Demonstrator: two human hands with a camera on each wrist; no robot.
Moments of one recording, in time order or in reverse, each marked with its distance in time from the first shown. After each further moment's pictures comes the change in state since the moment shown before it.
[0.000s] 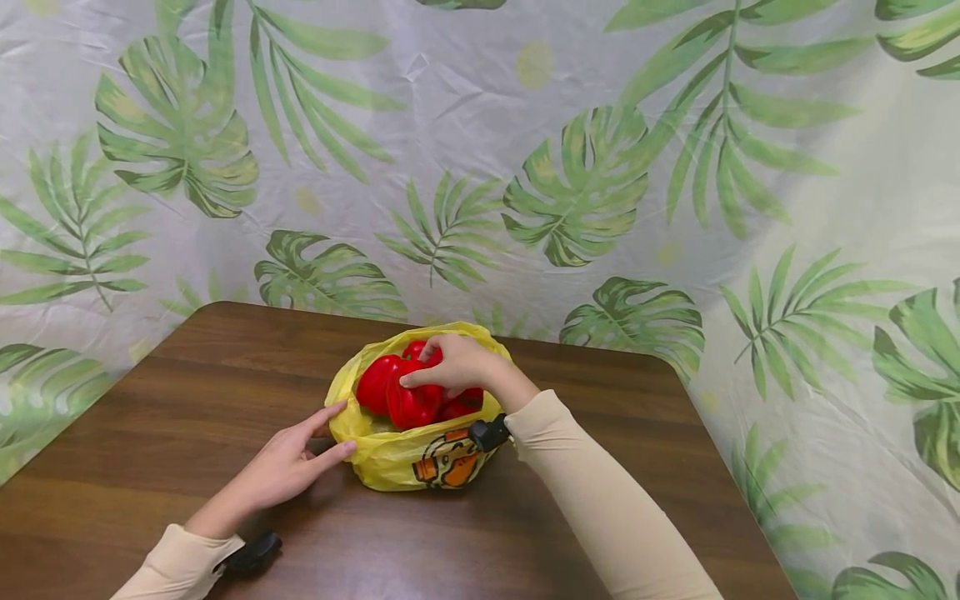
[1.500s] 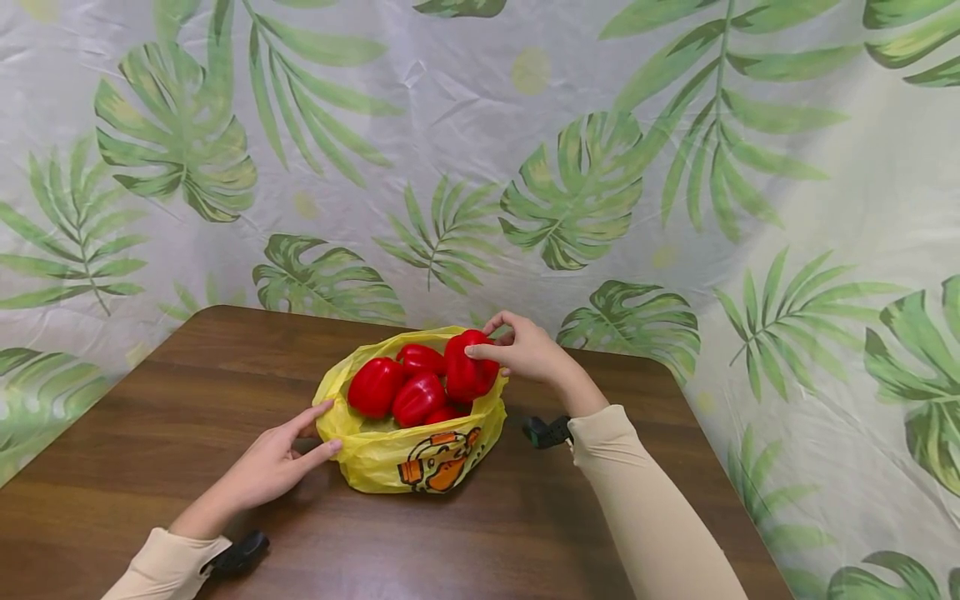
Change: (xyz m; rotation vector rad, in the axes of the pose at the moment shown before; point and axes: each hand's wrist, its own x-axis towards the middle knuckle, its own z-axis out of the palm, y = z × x) left_hand -0.002 -0.009 -0.012 0.026 0.008 0.003; right_hand -0.039 0.062 -0.046 0.207 0.231 -0.036
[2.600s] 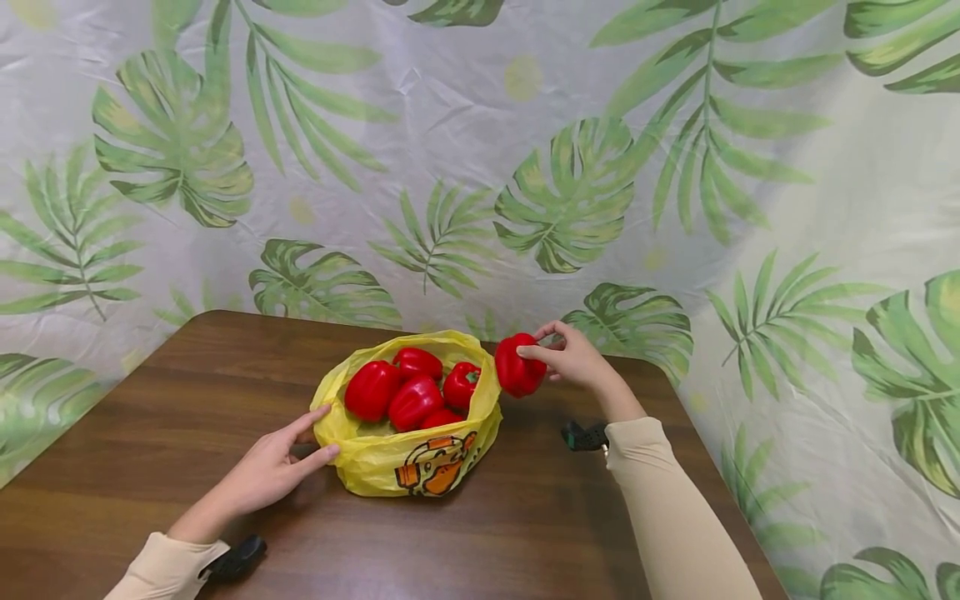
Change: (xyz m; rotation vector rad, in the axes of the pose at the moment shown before) left_hand -0.001 0.001 0.001 -0.006 -0.017 -0.003; right_hand -0.014 0.067 -0.039 0.081 0.118 0.108
